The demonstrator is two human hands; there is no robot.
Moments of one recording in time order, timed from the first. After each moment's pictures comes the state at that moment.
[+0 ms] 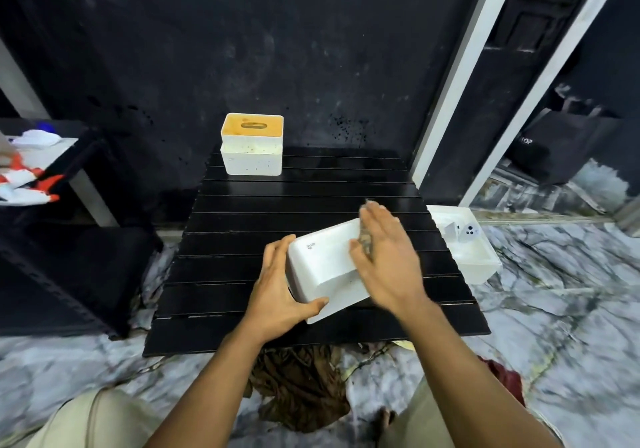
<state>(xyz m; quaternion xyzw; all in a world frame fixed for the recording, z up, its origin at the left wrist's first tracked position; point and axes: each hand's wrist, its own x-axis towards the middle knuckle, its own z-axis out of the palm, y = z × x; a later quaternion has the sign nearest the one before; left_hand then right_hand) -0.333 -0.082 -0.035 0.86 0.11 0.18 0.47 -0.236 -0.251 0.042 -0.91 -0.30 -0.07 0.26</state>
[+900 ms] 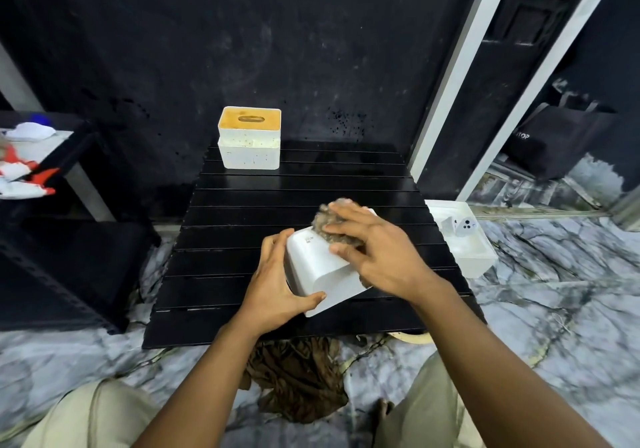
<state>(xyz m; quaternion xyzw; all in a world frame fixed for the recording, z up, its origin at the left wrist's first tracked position) -0.335 -0.080 -0.032 0.87 0.11 0.15 0.46 -0.224 -0.254 0.062 -0.85 -0.47 0.01 0.24</state>
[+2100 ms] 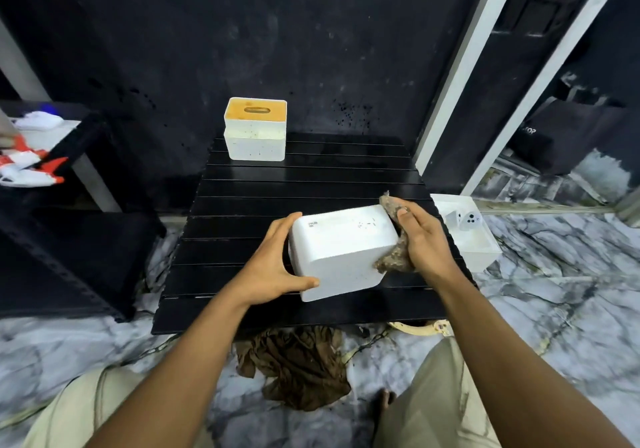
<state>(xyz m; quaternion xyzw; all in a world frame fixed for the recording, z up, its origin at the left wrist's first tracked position) -0.332 -0.053 -0.020 0.87 0.08 0.05 0.49 -0.207 -0.284 0.035 -0.79 -0.21 0.06 0.58</state>
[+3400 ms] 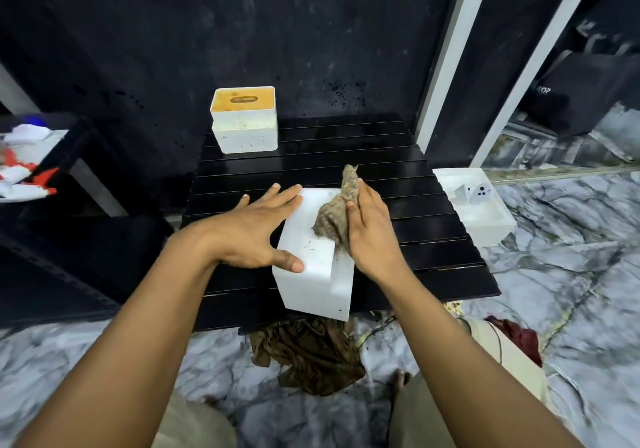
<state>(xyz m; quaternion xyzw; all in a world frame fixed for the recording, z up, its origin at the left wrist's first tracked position) -0.318 -0.045 0.082 0.96 -0.01 -0.21 0.16 -0.235 -0.232 0.018 -0.84 -0.24 0.02 0.49</state>
